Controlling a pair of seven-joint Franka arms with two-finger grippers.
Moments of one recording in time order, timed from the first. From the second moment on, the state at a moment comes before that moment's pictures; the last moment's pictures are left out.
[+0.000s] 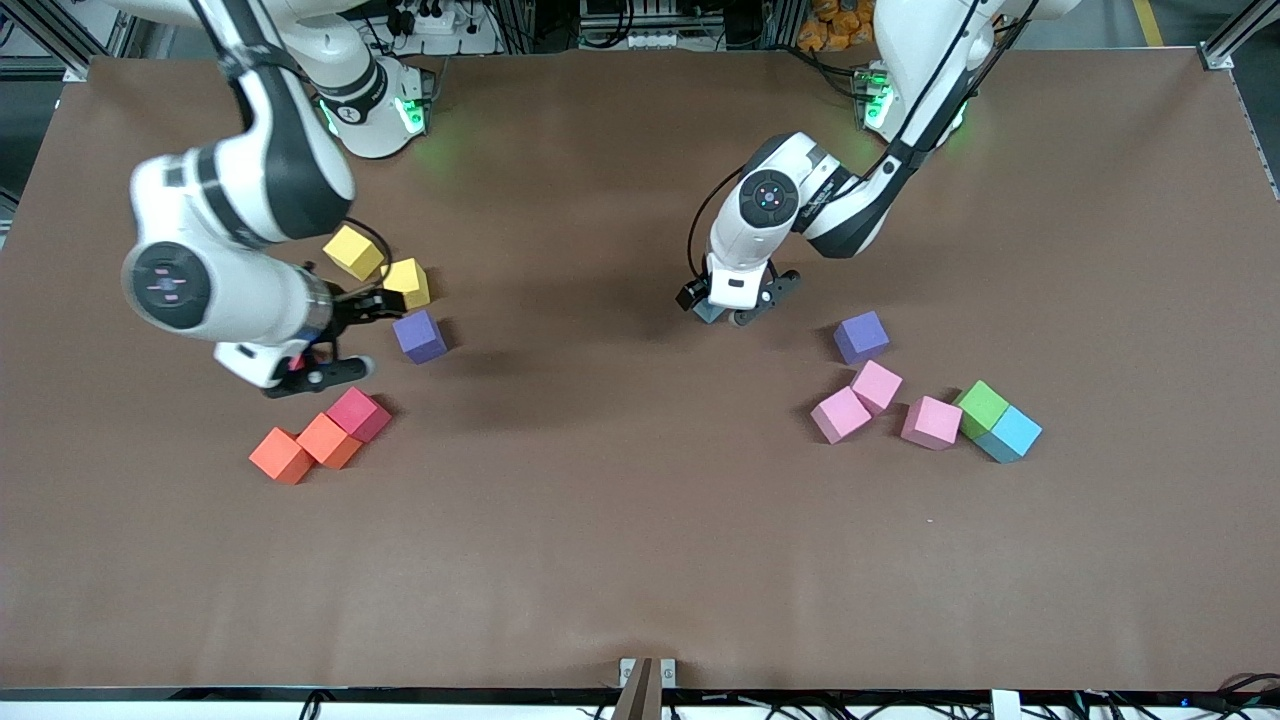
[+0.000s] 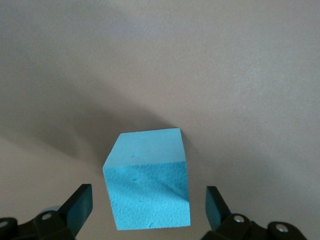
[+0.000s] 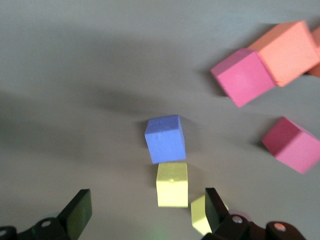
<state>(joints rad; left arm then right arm) -0.37 0.43 -0.42 -2.15 -0.04 2.51 -1.40 0.24 0.21 0.02 -1.91 0.09 1.85 -0.04</state>
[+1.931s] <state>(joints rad) -0.71 0.46 -0.43 -2.06 -0.01 2.44 -1.03 0.24 0.30 0.02 -2.35 0.08 2.51 -0.18</state>
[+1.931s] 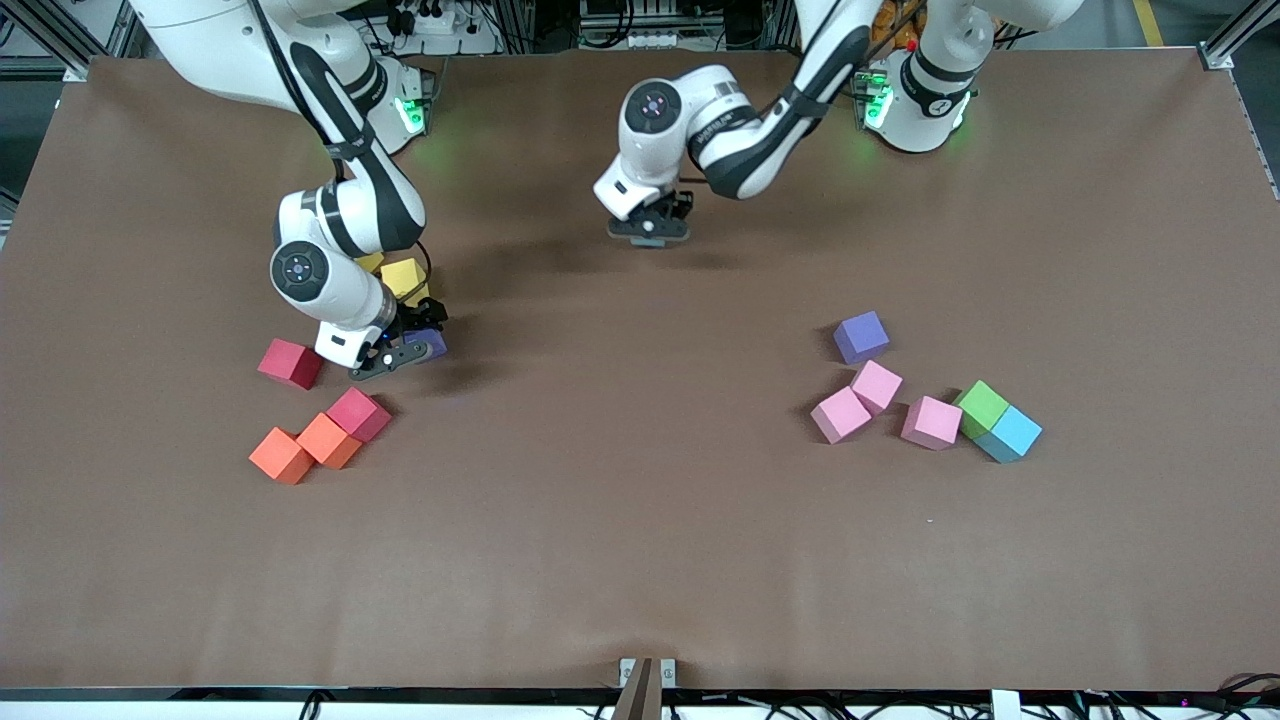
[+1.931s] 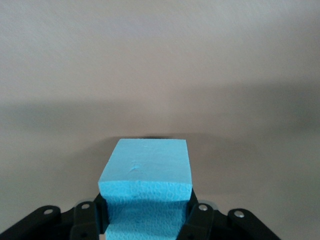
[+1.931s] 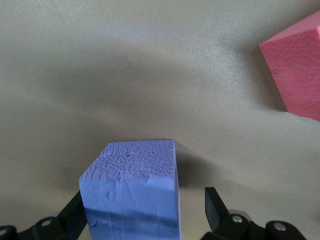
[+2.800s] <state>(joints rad) -0.81 0.51 -0.37 -2.03 -0.05 2.43 -1.04 0.24 0.30 0.02 -2.35 0.09 2.50 -0.18</state>
